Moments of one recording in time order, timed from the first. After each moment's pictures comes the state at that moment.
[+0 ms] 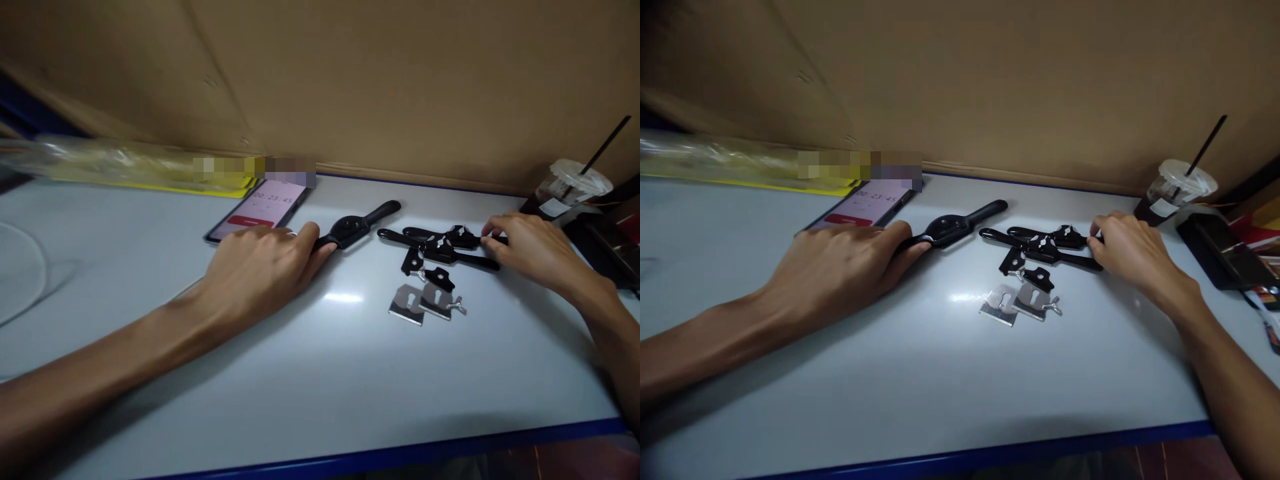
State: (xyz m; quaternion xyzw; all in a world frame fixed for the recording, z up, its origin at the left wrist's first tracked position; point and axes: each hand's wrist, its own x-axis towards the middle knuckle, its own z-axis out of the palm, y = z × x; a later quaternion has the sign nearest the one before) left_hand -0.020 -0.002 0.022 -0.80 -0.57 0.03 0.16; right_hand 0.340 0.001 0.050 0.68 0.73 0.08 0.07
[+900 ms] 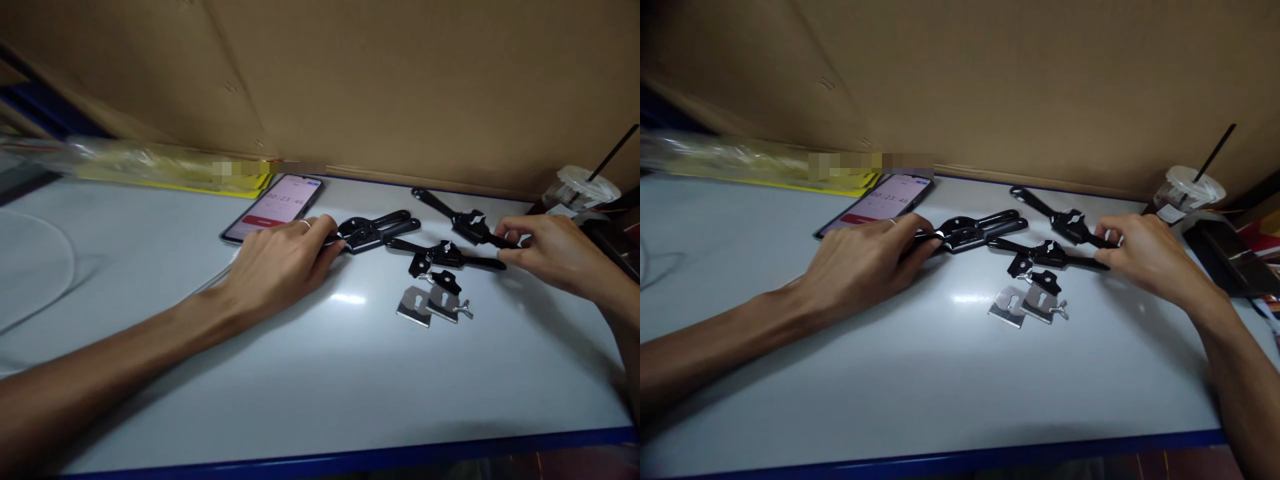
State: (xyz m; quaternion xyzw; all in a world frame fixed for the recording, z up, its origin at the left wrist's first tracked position) left_hand -0.027 0.003 0.014 -0.84 -0.50 -0.17 0.10; right_hand 0.338 -0.006 0.074 0.65 0.76 -0.02 -0.05
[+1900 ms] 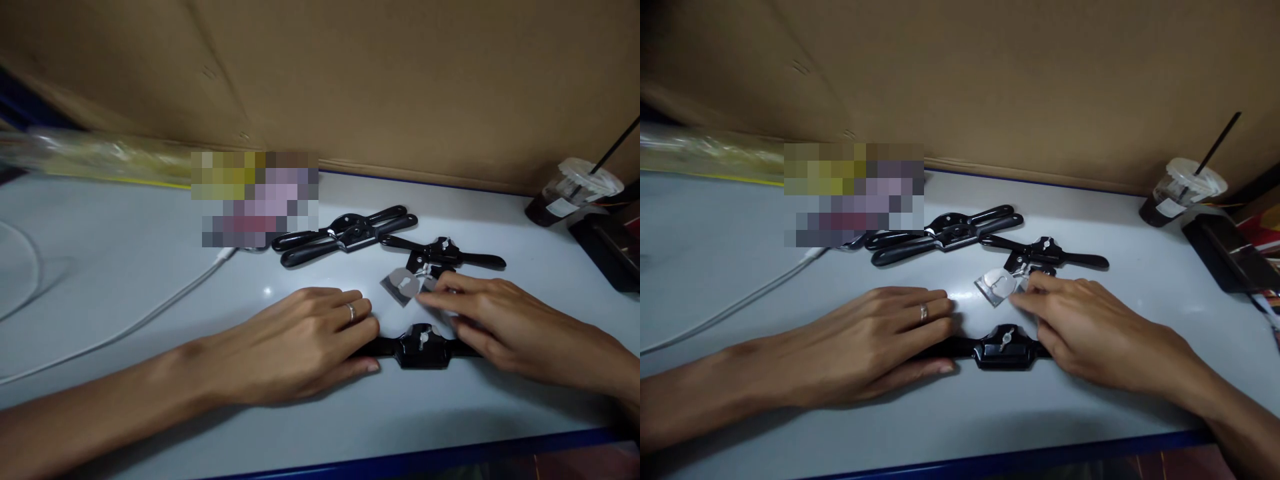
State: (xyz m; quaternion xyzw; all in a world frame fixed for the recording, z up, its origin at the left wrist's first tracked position) left_hand -0.005 -0.041 0.017 -0.97 -0.15 -0.17 -0.03; right_hand 0.277 -0.066 0.062 0.41 0.88 -0.21 0.01
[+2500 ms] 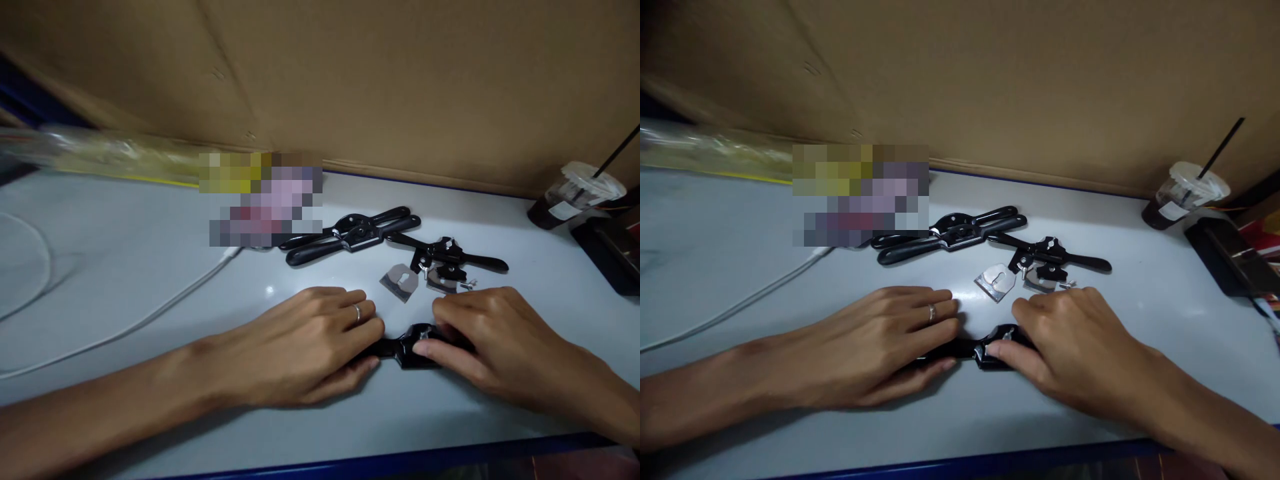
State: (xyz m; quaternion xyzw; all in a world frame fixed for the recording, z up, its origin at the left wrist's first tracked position) left_hand -0.003 -0.045 0.016 -0.97 -0.15 -0.17 -0.05; right_hand 0.252 -0.079 0.058 0.44 0.89 -0.12 -0.02
